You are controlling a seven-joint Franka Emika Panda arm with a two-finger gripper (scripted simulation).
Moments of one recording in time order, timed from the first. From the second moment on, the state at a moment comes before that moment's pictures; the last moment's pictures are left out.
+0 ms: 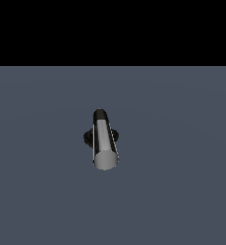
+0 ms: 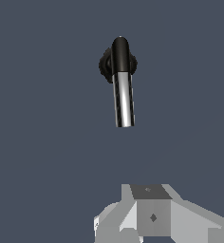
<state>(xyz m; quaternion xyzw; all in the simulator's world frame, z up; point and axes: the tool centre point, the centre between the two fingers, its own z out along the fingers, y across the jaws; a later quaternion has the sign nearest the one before) -0.235 0.043 0.402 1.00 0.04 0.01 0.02</state>
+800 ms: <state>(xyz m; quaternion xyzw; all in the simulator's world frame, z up) -0.218 0.069 0.268 1.00 0.03 0.00 0.01</state>
